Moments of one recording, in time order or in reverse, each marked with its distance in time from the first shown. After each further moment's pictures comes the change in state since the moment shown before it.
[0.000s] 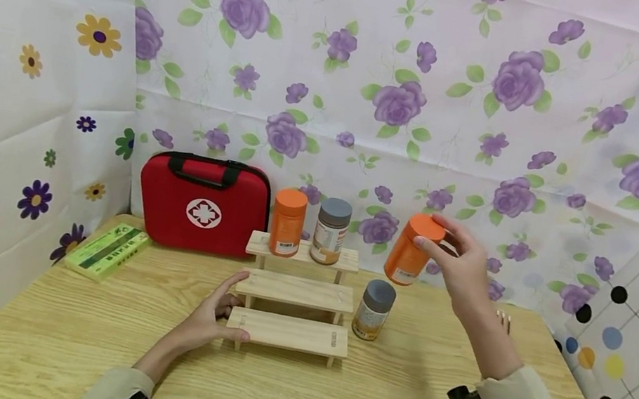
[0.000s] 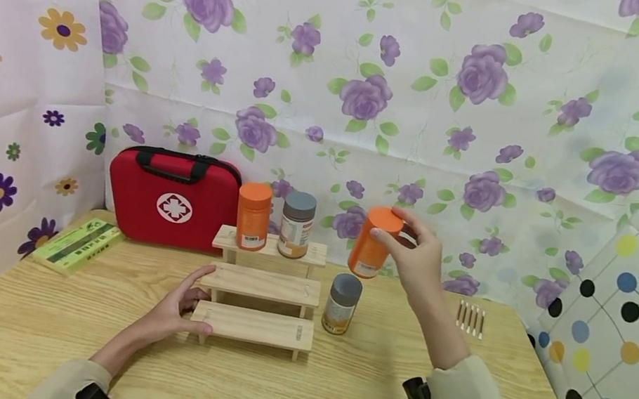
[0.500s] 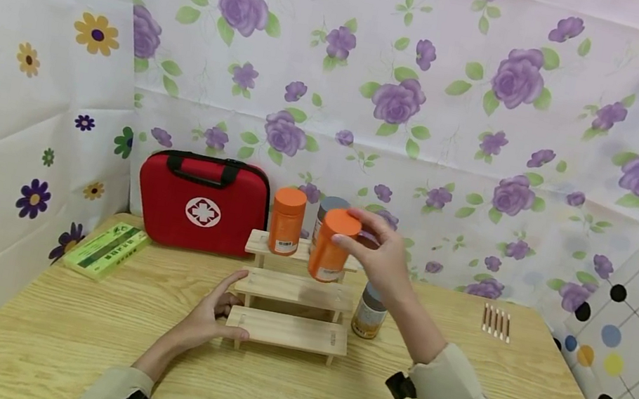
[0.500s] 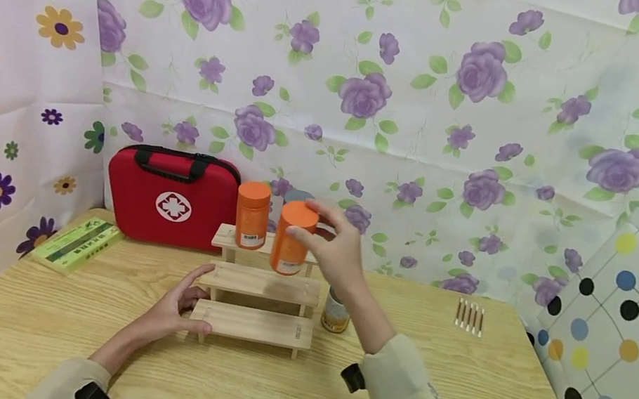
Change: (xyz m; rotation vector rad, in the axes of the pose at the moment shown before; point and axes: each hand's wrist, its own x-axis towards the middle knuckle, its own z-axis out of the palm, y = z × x) left_hand -0.001 0.002 0.000 -0.020 -0.008 0.020; right_hand -0.005 -0.016 0.093 0.125 -0.200 -0.064
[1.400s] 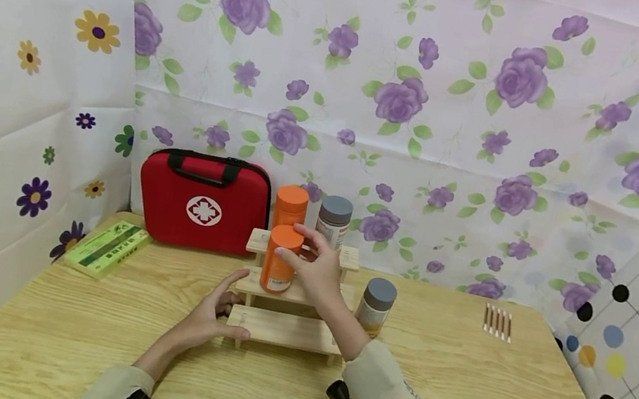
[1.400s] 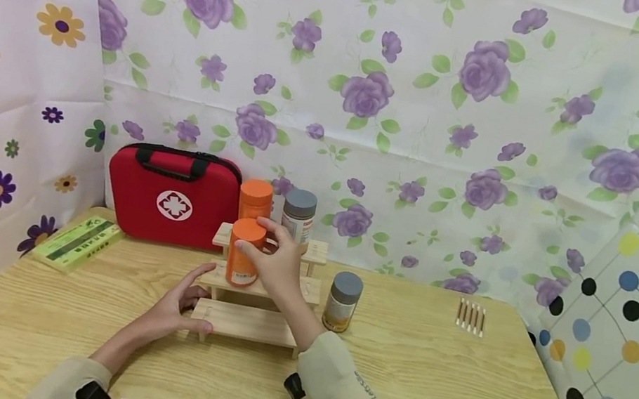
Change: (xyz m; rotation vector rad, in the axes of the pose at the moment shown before) left_hand 0.001 -0.001 0.000 0.020 0.013 -0.036; right_hand 0.010 0.055 0.091 0.020 0.056 -0.002
